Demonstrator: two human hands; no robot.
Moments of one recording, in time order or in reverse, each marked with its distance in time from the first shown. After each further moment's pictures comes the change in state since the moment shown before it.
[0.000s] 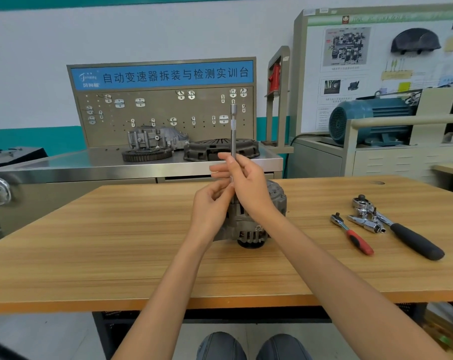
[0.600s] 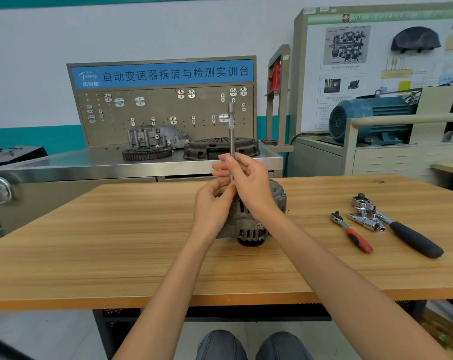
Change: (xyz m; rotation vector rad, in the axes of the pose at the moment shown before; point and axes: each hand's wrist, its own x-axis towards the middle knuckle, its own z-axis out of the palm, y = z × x) left_hand -0.002 0.003 0.005 0.049 0.044 -0.005; right_hand -0.002 -0.002 -0.002 0.024 0.040 0.000
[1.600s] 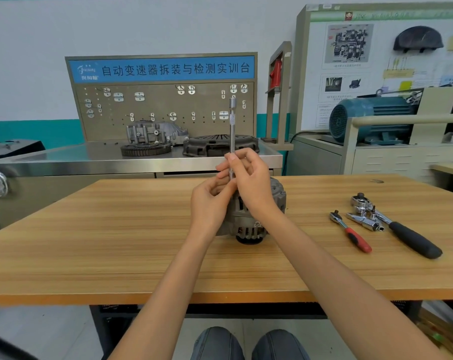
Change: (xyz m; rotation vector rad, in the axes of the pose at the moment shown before) left_hand 0.001 -0.007 0.001 -0.072 0.058 0.000; right_hand -0.003 0.002 -0.002 -0.018 0.028 -0.042
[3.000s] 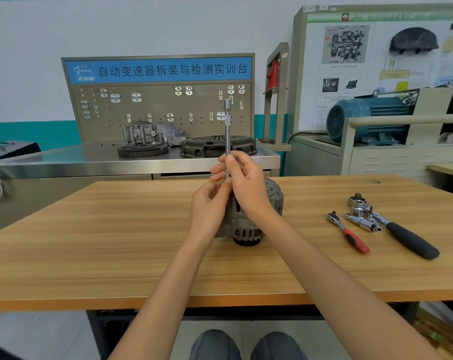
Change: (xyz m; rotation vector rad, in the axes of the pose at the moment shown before) left_hand -0.001 -0.005 0.002 -0.056 -0.009 -0.059; right_hand 0.001 0.001 0.002 0.007 -0.042 0.011
